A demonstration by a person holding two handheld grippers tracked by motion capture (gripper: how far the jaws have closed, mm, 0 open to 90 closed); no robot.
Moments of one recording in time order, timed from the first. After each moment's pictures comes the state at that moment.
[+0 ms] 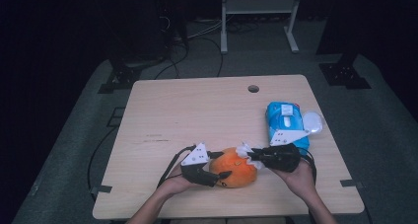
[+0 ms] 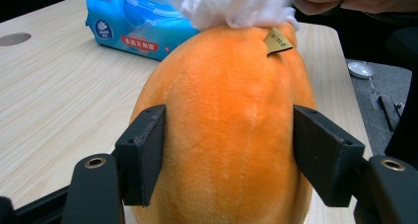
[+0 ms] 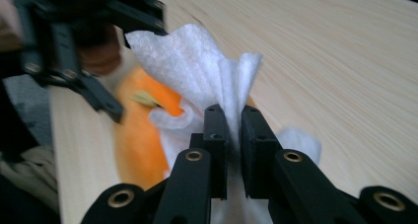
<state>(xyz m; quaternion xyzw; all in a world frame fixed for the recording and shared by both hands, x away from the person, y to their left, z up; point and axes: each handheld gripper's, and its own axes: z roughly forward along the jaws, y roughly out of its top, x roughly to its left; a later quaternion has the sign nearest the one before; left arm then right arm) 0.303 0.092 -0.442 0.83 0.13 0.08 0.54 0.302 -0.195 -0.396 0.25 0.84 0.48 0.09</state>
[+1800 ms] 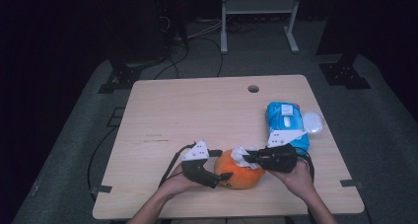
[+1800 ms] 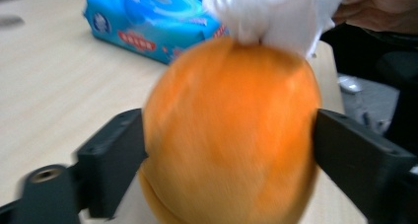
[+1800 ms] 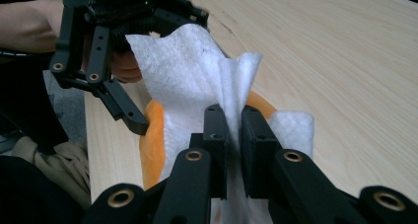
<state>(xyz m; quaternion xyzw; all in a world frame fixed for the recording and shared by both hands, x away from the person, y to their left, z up) 0.304 0.088 -0.438 0.82 0.16 0.04 0.54 0.302 -0.189 -0.389 0.22 0.84 0.49 0.06</state>
